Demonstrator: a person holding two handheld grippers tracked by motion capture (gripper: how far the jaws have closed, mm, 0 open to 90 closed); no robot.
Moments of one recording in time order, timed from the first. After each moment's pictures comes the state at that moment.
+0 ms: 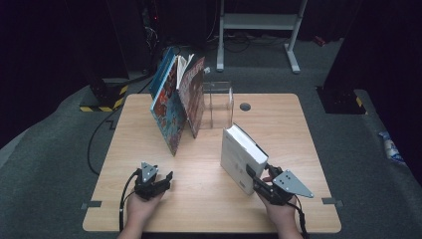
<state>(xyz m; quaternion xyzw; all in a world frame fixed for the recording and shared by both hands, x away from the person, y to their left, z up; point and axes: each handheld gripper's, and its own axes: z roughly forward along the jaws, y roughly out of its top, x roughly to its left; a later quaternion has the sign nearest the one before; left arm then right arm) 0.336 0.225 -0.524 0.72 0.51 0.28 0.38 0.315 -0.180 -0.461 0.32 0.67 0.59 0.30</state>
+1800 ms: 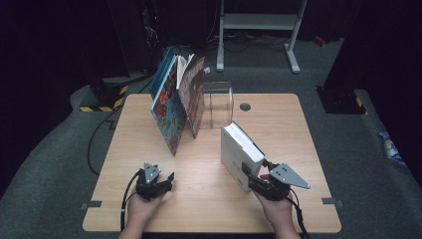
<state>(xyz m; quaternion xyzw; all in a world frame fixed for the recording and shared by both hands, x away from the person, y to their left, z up) 0.335 0.219 -0.524 0.73 0.49 0.30 0.36 0.323 -0.169 -0.446 0.38 0.68 0.57 0.26</state>
